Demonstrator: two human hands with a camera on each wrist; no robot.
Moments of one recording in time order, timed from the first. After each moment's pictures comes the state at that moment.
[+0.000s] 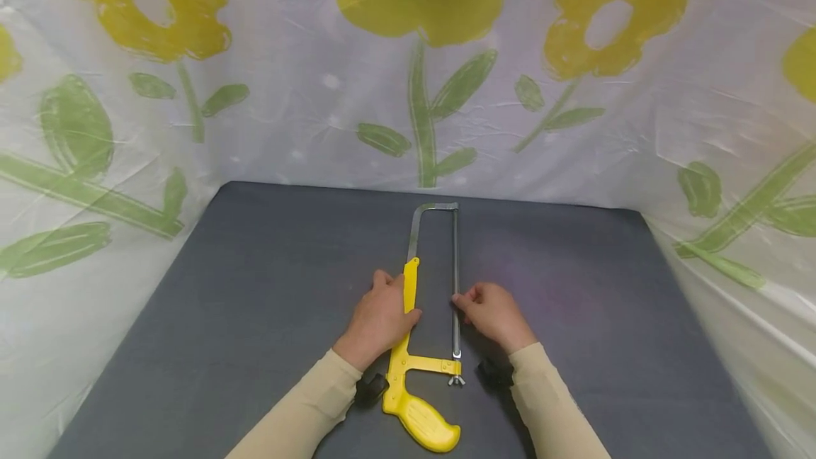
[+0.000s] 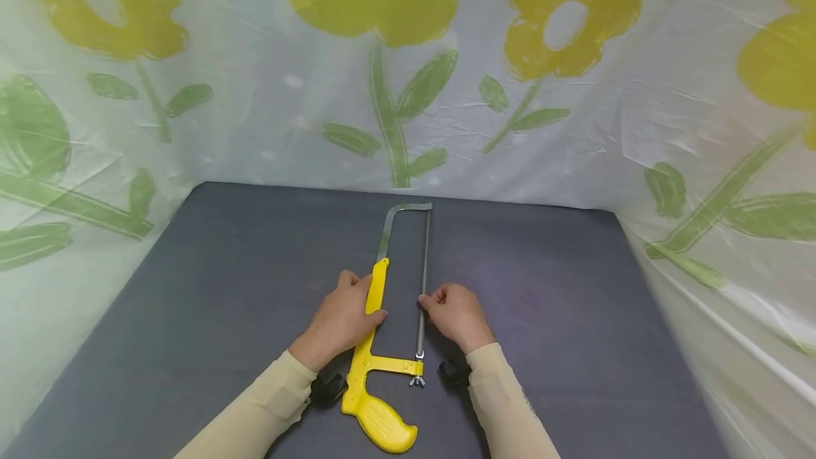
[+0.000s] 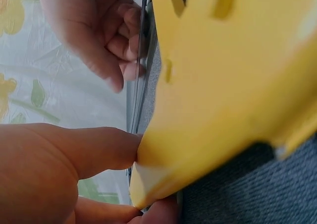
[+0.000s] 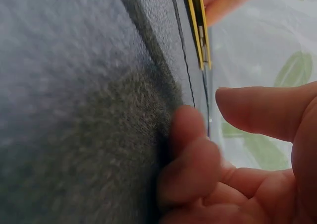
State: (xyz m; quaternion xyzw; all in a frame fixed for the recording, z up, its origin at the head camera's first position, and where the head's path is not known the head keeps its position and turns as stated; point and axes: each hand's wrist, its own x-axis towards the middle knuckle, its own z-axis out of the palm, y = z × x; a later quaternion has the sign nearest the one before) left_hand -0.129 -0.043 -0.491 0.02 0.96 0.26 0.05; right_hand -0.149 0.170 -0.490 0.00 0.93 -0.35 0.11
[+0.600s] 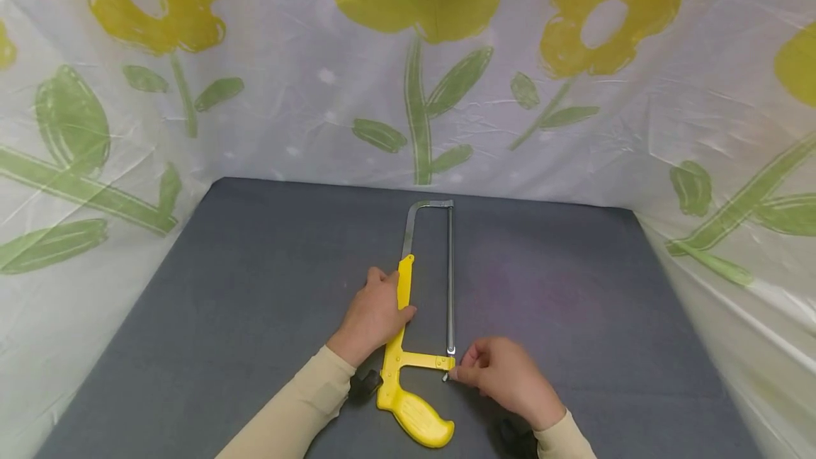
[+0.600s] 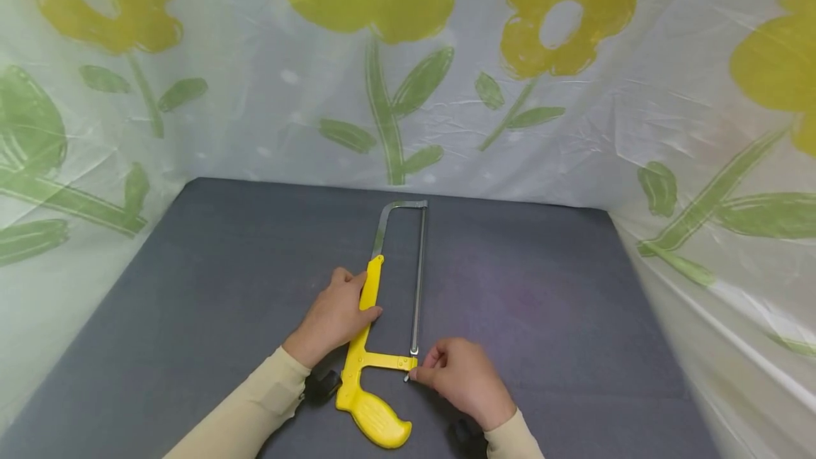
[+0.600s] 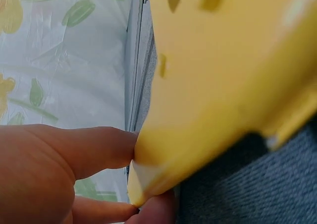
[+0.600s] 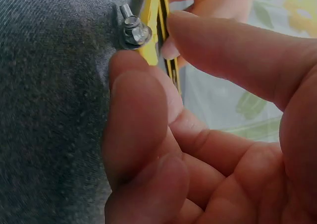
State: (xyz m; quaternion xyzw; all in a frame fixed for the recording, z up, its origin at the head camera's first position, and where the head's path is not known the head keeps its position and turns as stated) left_hand -0.126 -0.044 -0.485 0.01 0.96 0.28 0.06; right_hand -0.063 0.192 -0.473 -0.05 0.90 -0.37 0.21
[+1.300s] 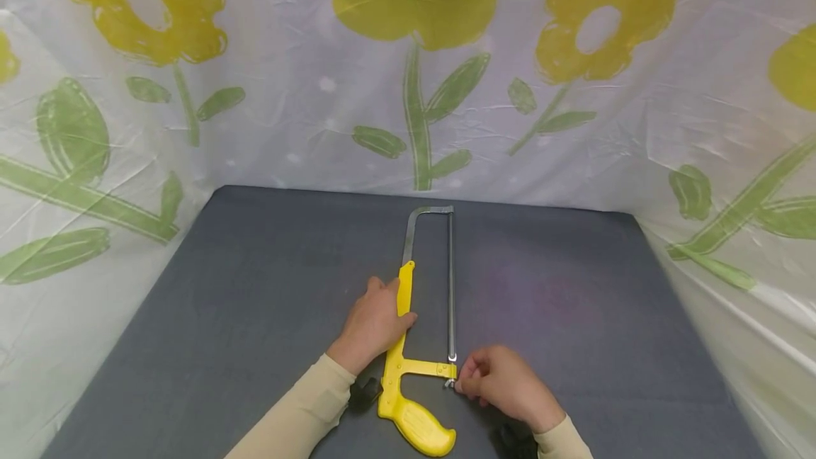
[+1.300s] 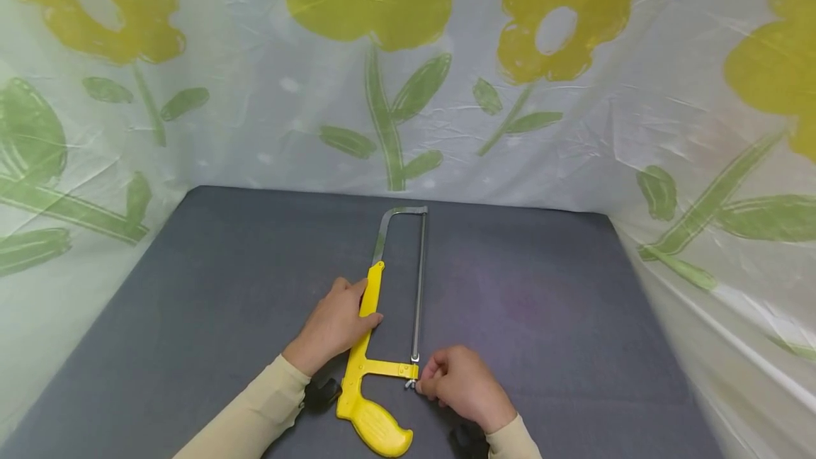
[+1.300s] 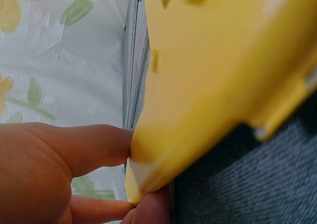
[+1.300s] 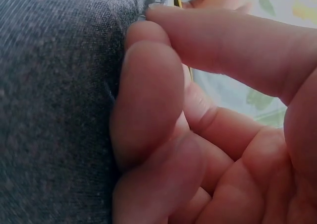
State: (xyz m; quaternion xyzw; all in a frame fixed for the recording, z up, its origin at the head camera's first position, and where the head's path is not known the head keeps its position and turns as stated) left_hand -0.126 -0.044 -0.489 0.01 0.96 0.29 0.06; right_hand -0.067 0.199 -0.489 -0.09 0.86 -0.43 0.24
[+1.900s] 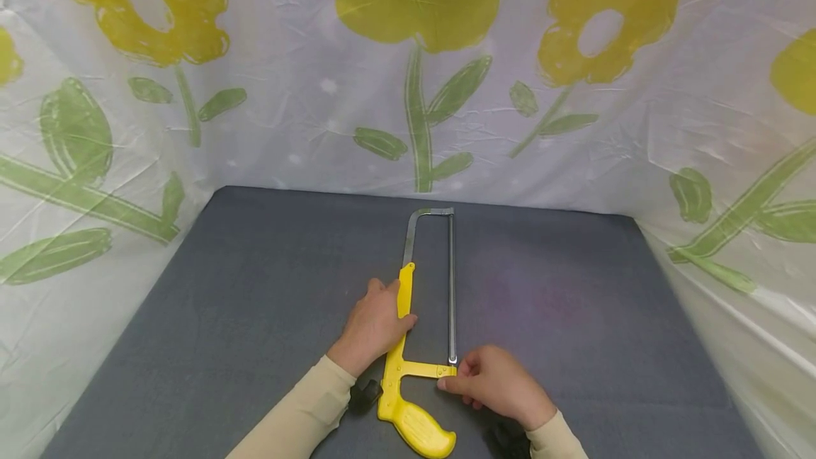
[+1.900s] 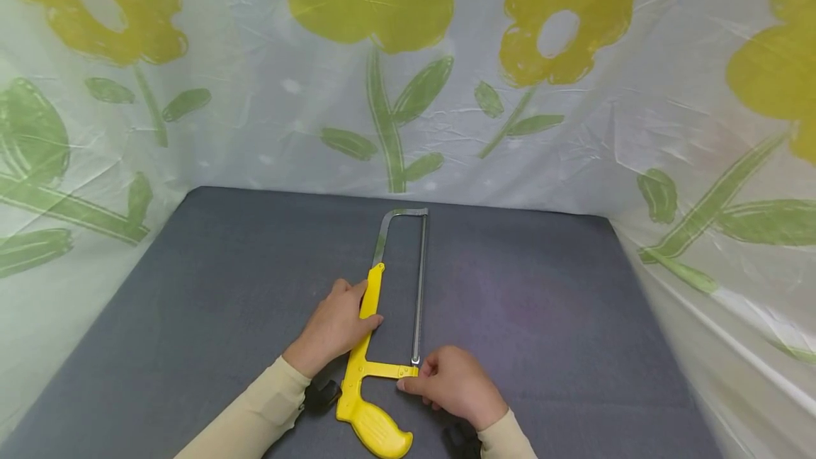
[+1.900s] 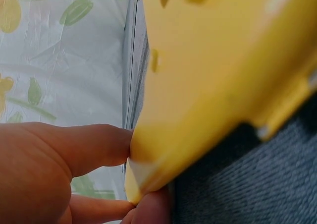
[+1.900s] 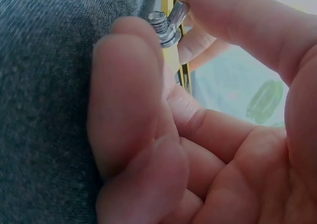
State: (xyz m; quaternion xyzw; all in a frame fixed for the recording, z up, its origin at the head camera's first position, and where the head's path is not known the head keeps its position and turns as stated) left_hand -0.125 -0.042 -0.488 0.00 0.96 0.29 0.06; right_hand -0.070 0.185 -0.482 -0.07 0.88 -0.39 0.26
